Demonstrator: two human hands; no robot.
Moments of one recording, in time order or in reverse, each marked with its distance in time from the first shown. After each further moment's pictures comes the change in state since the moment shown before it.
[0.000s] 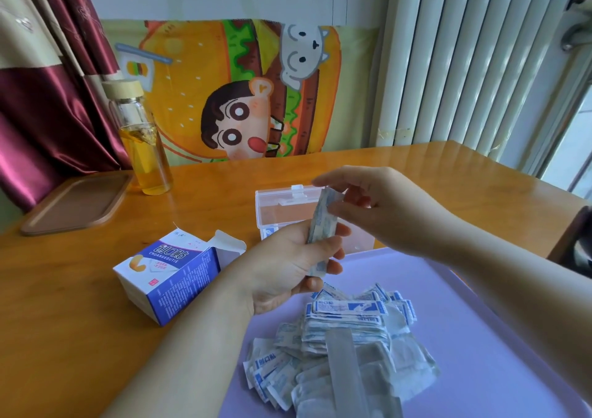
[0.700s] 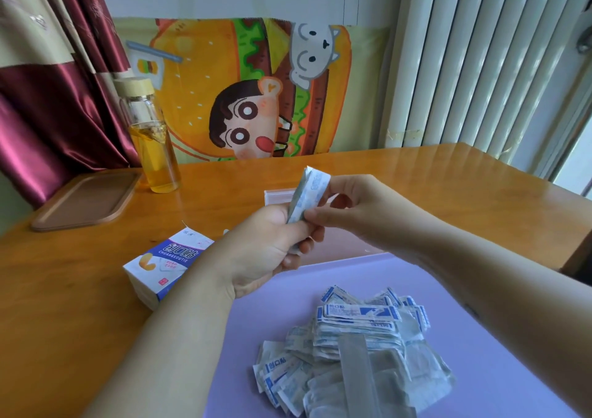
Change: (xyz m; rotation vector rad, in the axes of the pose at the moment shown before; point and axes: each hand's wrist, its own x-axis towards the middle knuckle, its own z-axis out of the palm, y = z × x) left_hand -0.001 0.012 -0.029 0.013 0.069 0.103; right_hand 0.019 -0.007 0.026 0.330 -0.123 0.154
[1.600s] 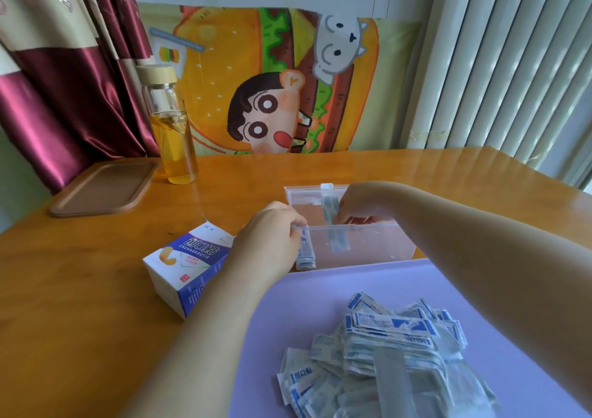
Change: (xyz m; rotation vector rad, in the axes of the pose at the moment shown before) left_hand 0.031 -0.043 -0.042 1.022 0.414 0.047; right_hand 0.118 0.067 0.016 -0.422 -0.231 0.587
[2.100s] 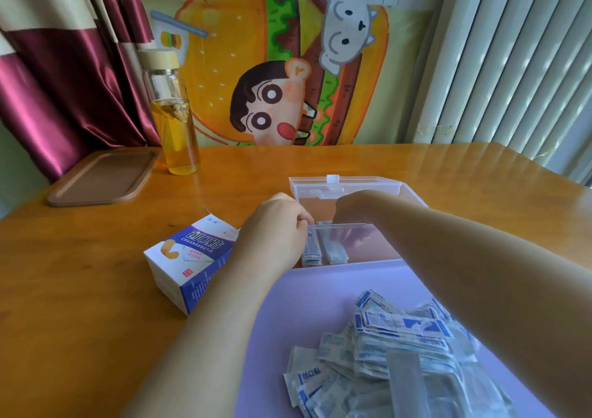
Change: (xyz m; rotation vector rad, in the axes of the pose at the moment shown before) left_hand 0.010 -0.007 0.004 0.024 0.044 0.018; right_hand 0.010 -0.016 0.021 -0.141 -0.220 0.109
